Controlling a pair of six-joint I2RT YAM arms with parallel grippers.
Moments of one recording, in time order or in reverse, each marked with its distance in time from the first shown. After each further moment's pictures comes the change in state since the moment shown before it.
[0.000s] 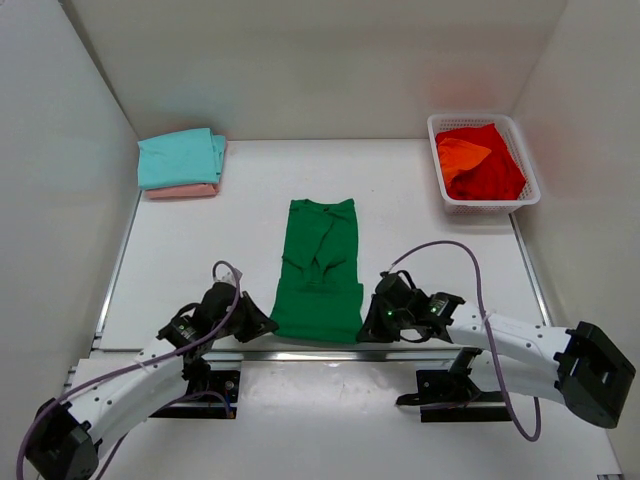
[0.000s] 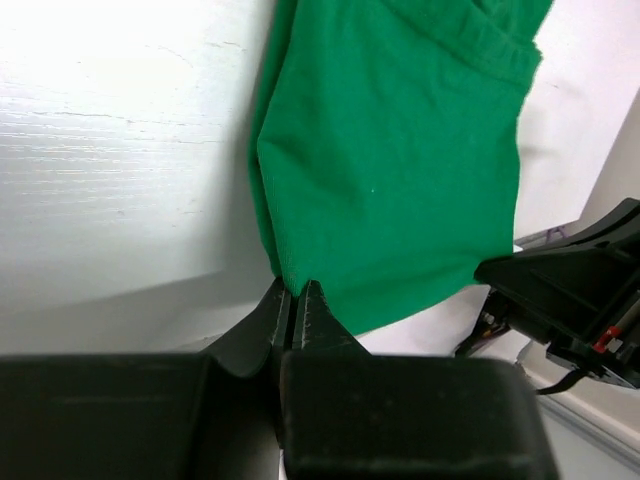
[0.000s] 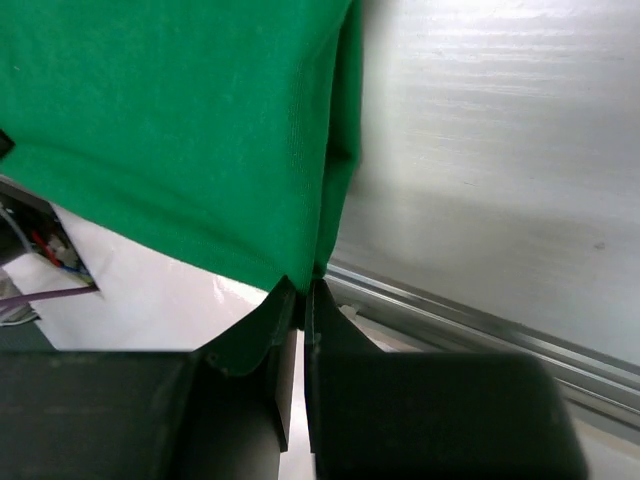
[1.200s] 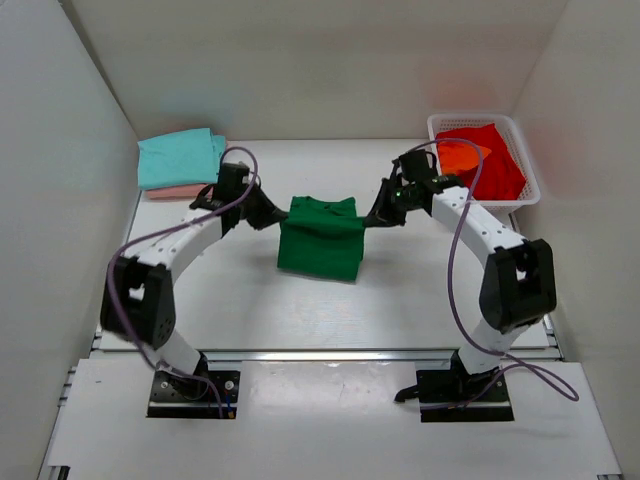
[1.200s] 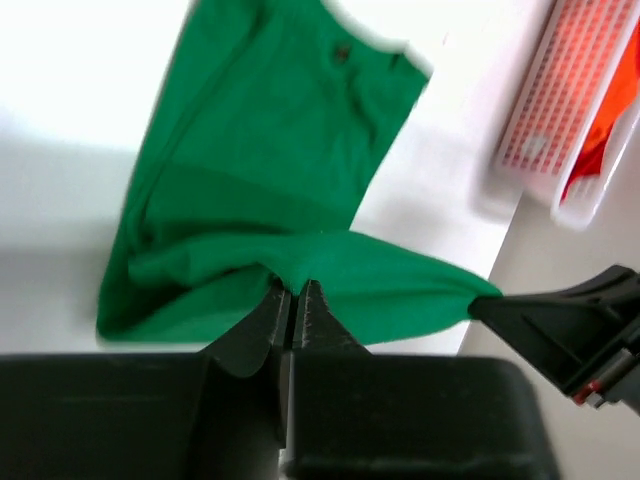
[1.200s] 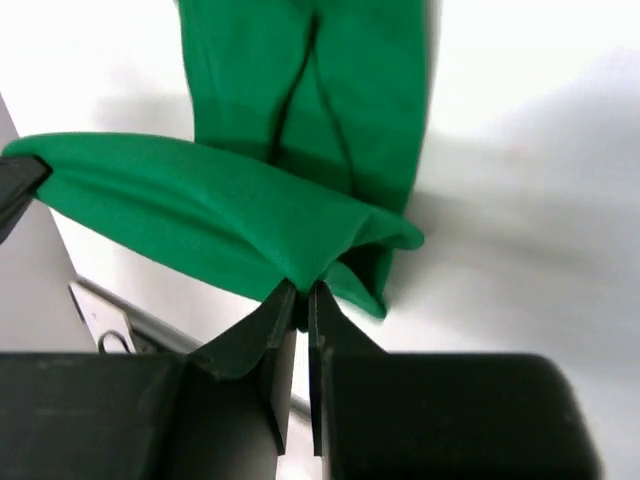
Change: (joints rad) left arm 0.336 0.906 0.882 0.039 0.096 0.134; right arm -0.596 0.603 0.878 -0.257 -0.242 -0.472
